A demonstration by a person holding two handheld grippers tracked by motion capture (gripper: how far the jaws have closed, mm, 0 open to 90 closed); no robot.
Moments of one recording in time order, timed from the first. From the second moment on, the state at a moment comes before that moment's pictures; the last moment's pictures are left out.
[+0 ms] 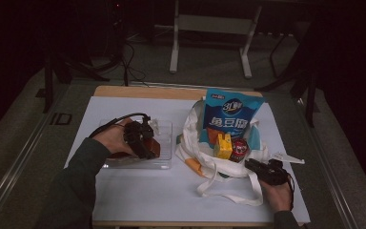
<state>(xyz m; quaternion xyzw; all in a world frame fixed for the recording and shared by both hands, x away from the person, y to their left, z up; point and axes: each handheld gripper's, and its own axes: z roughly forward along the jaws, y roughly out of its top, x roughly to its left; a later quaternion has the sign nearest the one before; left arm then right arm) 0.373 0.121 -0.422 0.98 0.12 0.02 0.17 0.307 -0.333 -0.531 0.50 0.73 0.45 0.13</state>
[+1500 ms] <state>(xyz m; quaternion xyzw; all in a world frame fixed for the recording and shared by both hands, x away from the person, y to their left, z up) 0.381 0.095 -0.436 0.95 0.16 -0.03 0.26 0.307 -0.334 -0.531 0.50 0.73 0.46 0.13</state>
